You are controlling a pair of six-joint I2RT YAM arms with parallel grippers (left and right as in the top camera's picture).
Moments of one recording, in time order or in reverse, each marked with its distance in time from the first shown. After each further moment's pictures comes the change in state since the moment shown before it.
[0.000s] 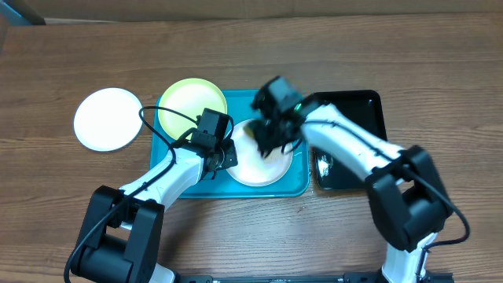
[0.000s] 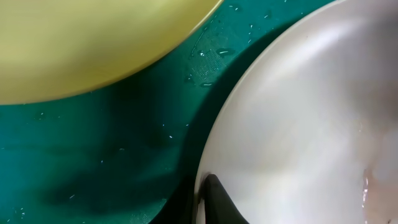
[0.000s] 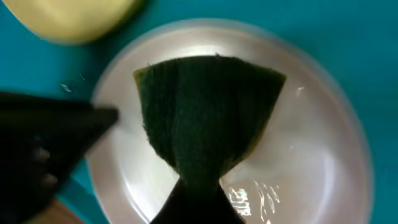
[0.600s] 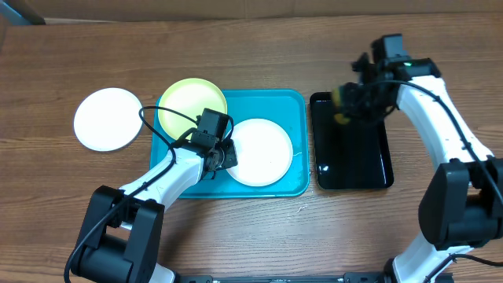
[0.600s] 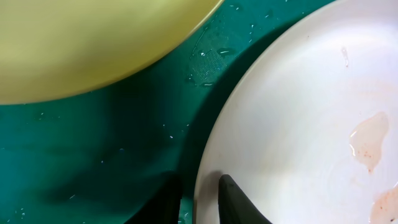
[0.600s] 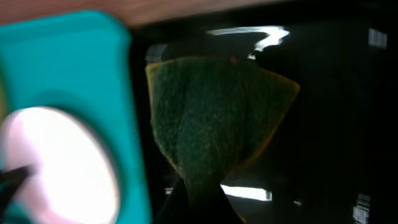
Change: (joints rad) left arm 0.000 0.000 0.000 0.001 0.000 0.000; right arm -0.480 -0.104 0.002 -0.224 0.063 -0.016
